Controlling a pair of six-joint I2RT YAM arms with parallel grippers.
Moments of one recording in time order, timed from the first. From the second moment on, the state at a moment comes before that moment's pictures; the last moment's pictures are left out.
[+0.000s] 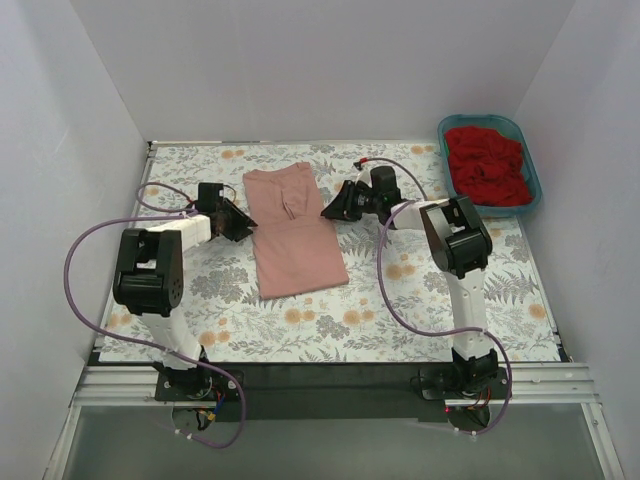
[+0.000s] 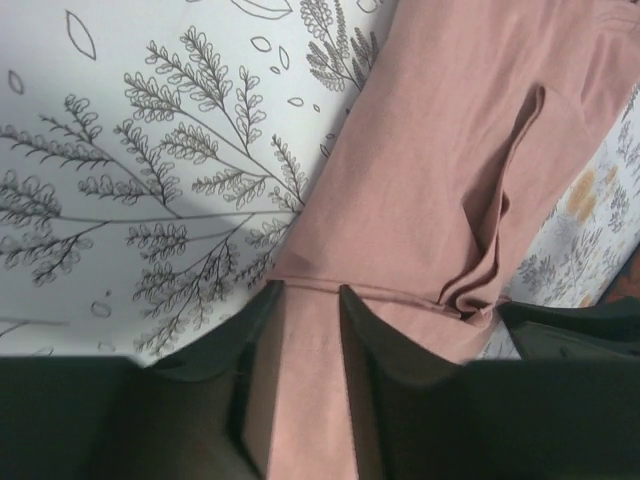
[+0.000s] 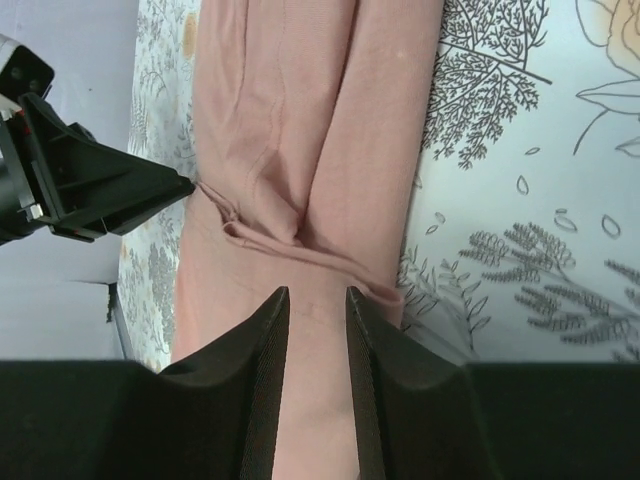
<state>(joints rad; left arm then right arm) -0.08 1.82 1.00 -0.06 0.18 -0.95 0.40 2.28 1.38 0.42 -0.72 0.75</state>
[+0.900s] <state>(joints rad) -0.53 1.30 0.80 -0.70 -0.19 -0.94 0.57 1.53 0.94 -0.48 -0.24 0.26</state>
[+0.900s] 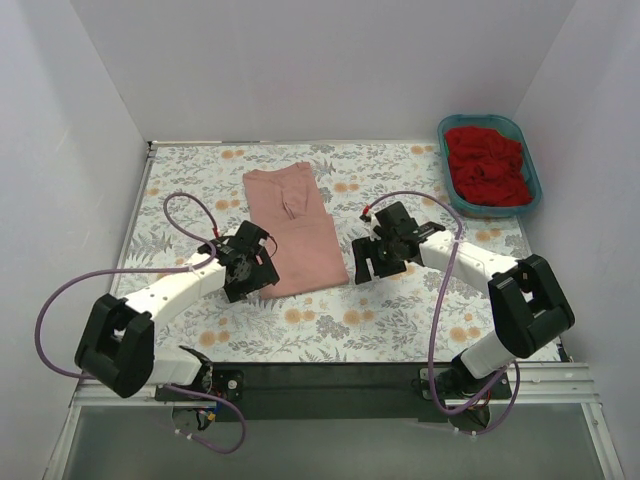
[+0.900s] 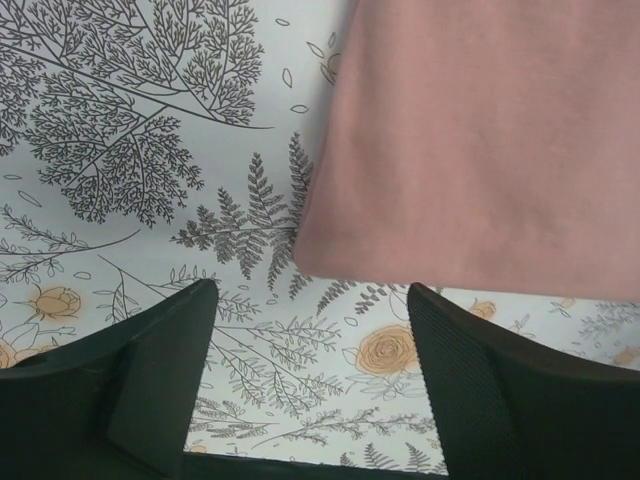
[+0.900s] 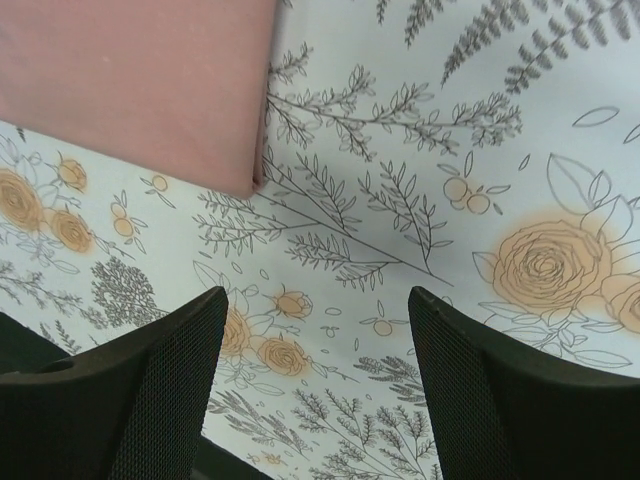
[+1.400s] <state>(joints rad) -0.53 1.50 0.82 -0.63 -0.19 -0.93 0.62 1.53 0.90 -0.48 -0.23 0.26</state>
